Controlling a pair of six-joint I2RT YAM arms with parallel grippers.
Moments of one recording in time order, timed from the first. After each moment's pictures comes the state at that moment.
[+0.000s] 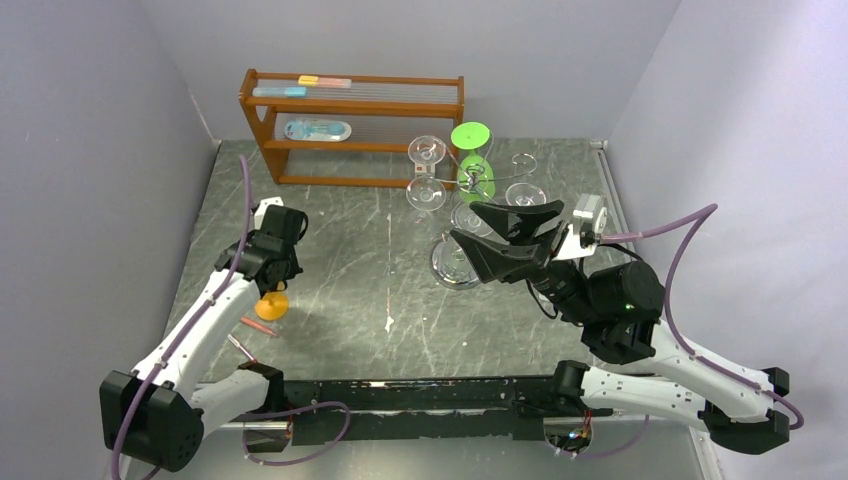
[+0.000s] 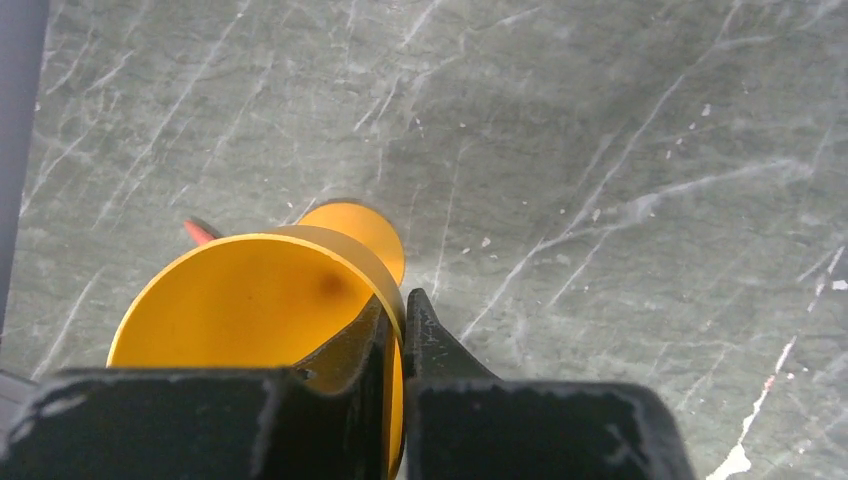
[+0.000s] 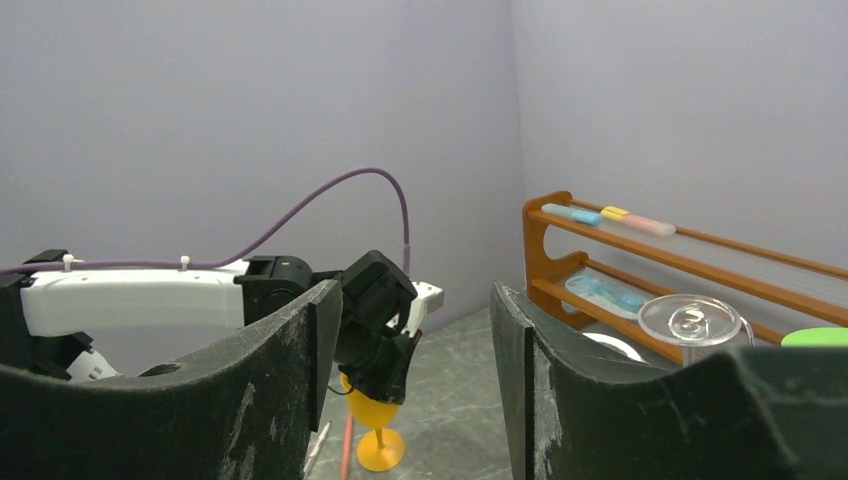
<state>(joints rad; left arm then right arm) -0.32 1.07 0.86 -0.77 -0.49 -0.48 1.13 0.70 0.91 0.30 0.15 0.05</state>
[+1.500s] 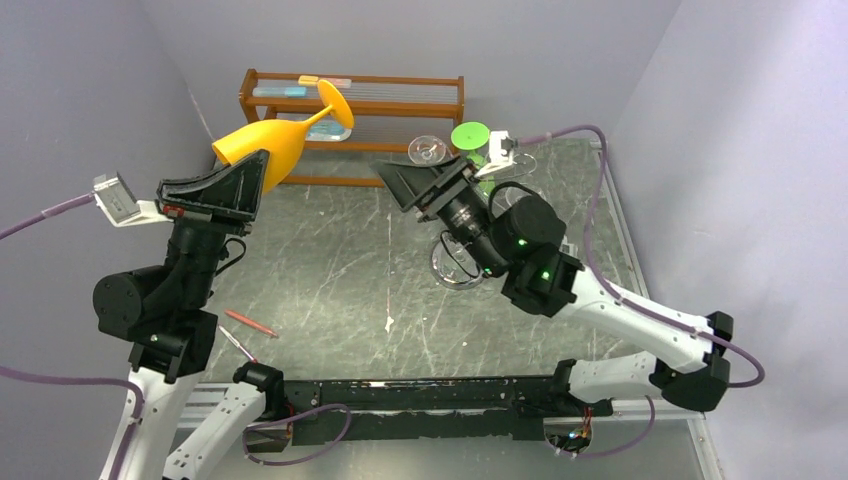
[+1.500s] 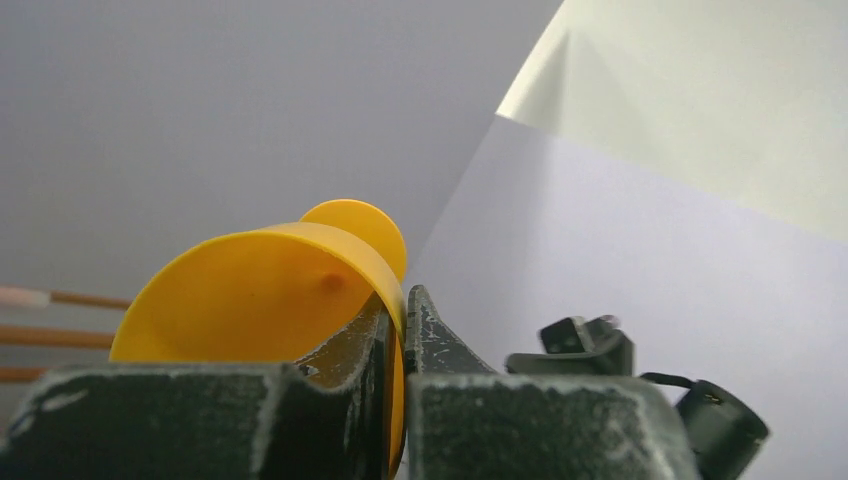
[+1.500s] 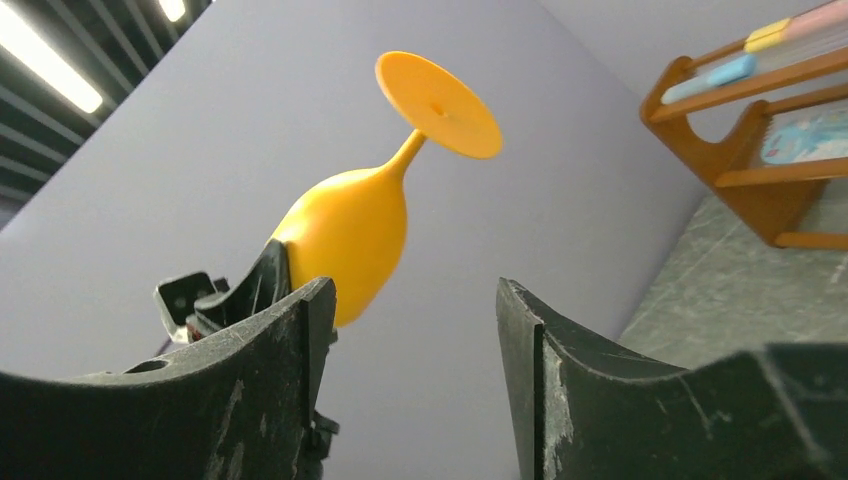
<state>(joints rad) -0.31 0.62 1.05 0.23 0.10 -0.73 1.14 1.16 1.27 0.27 0.39 0.79</state>
